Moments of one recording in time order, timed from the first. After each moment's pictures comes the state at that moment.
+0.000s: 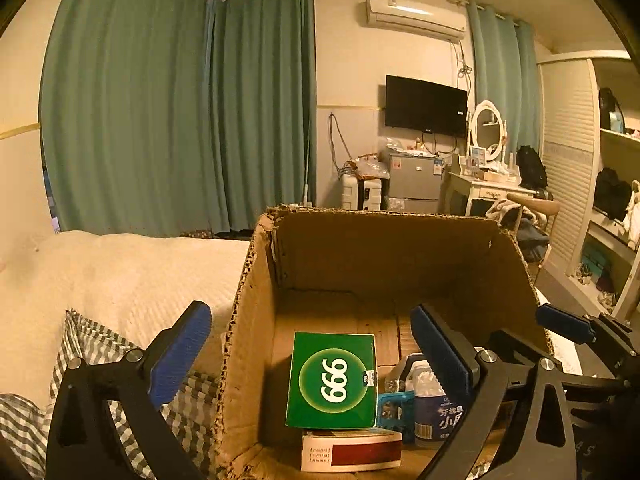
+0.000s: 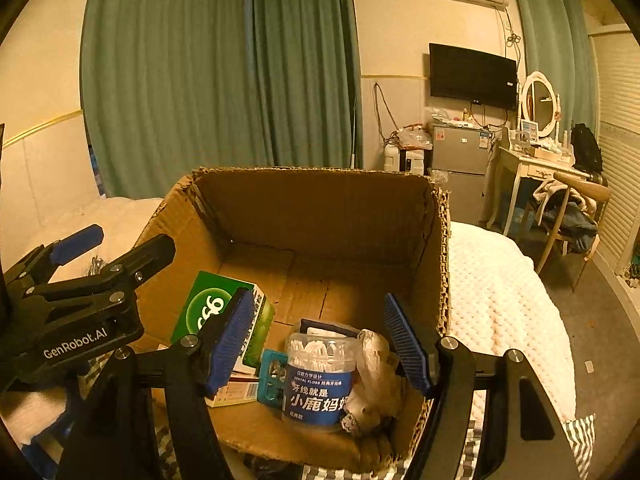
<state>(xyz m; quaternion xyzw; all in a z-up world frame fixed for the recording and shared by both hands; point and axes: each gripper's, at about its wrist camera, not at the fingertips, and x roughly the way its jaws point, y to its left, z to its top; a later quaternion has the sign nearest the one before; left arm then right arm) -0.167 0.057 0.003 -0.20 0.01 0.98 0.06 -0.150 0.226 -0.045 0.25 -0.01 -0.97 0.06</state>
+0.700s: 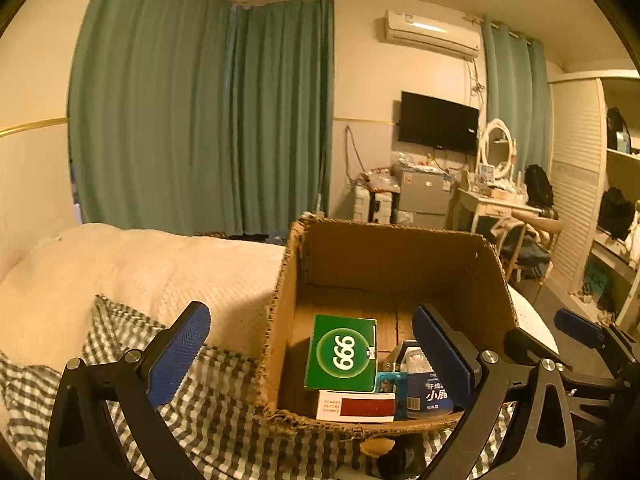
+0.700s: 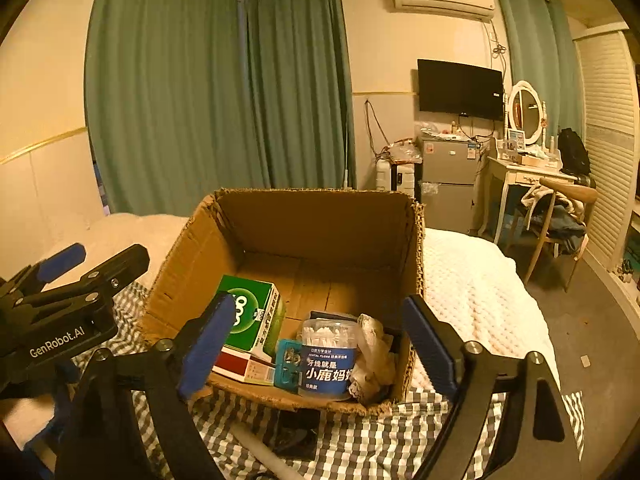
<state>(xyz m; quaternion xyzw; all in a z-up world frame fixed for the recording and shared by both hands) -0.107 0.034 0.023 -0.18 -0.01 0.98 0.03 -0.093 0.224 -0.021 0.22 -0.03 -0.97 0.05</state>
